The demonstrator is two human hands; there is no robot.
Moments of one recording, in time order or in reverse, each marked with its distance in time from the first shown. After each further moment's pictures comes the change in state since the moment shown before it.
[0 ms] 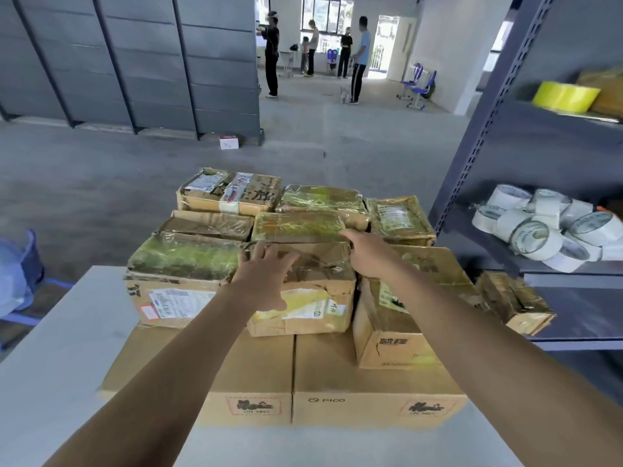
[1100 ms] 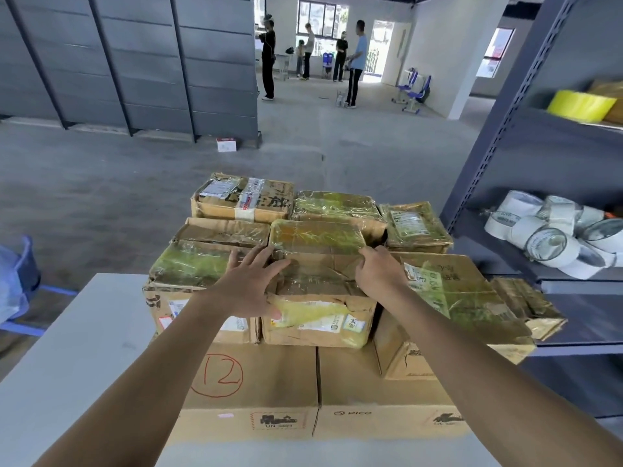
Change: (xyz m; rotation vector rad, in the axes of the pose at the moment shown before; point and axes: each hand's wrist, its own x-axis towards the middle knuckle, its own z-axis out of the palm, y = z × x) left_hand 0.001 -0.080 0.021 -0.116 -0.009 0.117; right_hand -0.001 -0.026 0.039 -0.033 0.244 0.204
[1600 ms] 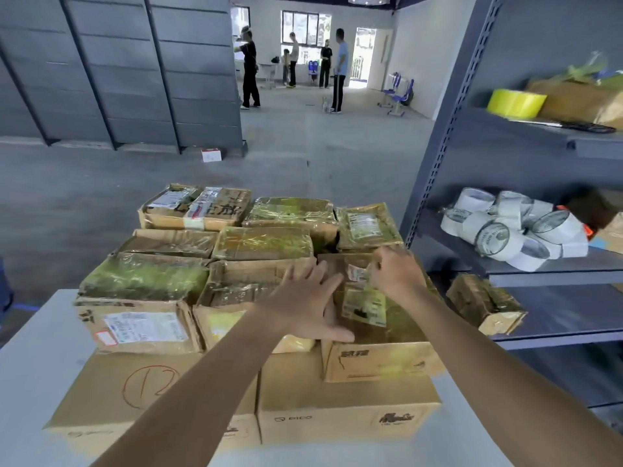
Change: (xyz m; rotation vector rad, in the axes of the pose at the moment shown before) left_hand 0.037 0.190 -0.020 -0.022 -0.080 0.205; right_hand -0.003 0.124 -0.059 -0.018 0.092 0.001
